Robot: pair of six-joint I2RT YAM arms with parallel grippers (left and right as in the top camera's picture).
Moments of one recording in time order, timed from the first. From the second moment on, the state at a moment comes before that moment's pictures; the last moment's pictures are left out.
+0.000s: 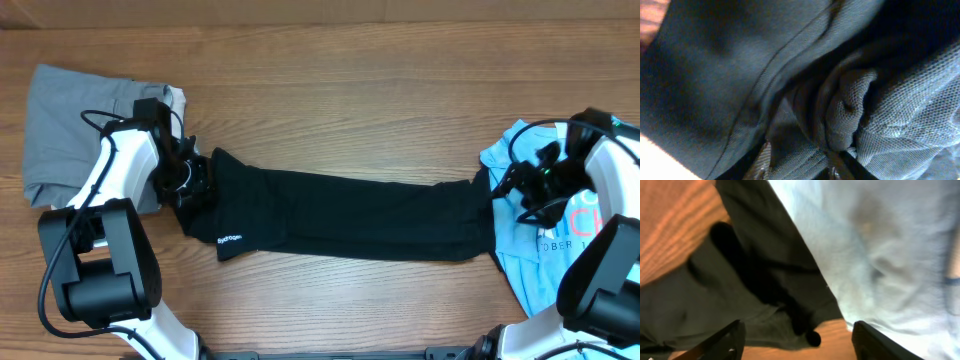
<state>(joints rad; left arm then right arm) 0.15 1.89 1.28 -1.01 0.25 -0.06 -0.38 1.78 1.25 -1.21 -0.29 0.18</state>
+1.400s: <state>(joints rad) 0.15 1.89 1.28 -1.03 0.23 -0.03 -0.37 1.79 0.99 -1.00 -0.47 0.16</state>
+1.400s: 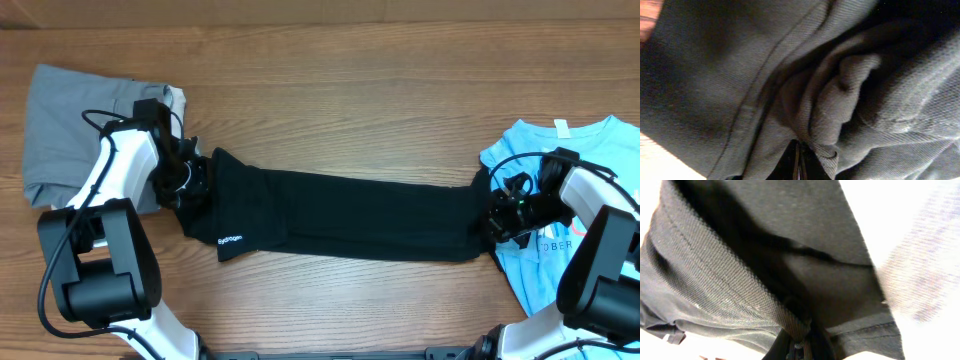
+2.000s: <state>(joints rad) 0.23 1.89 1.40 -1.16 0.34 0.00 -0.42 1.73 1.02 -1.06 -0.55 0.12</state>
